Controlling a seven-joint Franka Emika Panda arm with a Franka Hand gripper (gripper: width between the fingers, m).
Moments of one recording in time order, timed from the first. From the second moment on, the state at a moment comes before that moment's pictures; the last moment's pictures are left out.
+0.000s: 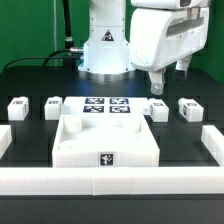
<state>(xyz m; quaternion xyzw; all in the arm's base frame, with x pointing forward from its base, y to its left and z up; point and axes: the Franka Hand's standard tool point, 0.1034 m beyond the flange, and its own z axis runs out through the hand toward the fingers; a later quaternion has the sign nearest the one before) 0.561 0.061 0.114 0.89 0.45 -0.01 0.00</state>
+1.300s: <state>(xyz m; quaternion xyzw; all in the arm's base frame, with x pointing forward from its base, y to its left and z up) 0.546 0.012 0.109 0.66 0.75 -0.01 0.02</state>
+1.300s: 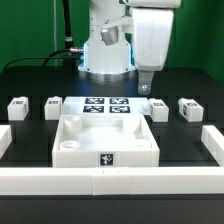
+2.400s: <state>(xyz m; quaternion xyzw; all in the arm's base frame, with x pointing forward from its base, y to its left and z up) 0.480 -0.026 0.044 0.65 0.76 -0.02 -0.01</state>
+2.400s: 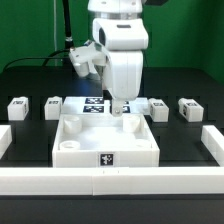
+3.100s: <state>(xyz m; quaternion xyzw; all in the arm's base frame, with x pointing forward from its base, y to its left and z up) 0.462 -0.026 0.010 0.65 0.76 -0.03 -0.04</state>
